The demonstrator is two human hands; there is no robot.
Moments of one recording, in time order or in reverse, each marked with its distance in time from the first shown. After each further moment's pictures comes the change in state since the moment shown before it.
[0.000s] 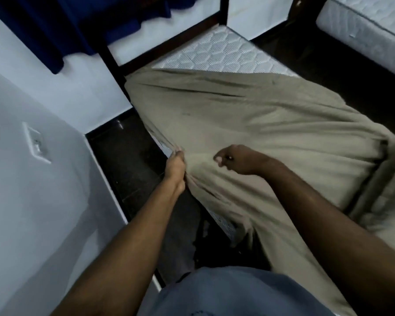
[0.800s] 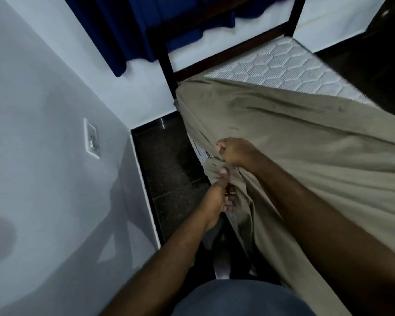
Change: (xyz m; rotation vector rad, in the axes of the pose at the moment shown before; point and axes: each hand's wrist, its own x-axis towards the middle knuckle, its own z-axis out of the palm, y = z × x) left_hand -0.008 0.048 -0.017 0.094 -0.222 -0.152; right_hand 0.181 -0.097 -0.016 -0.193 0.061 -0.026
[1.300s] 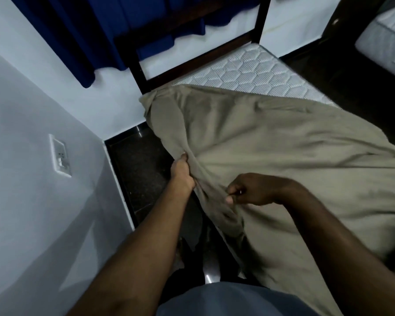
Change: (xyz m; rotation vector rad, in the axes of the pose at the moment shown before) left_hand 0.097 0.072 -0.030 -0.425 0.359 -0.002; right_hand -0.095 0.040 -0.030 0.187 -0.416 -0.171
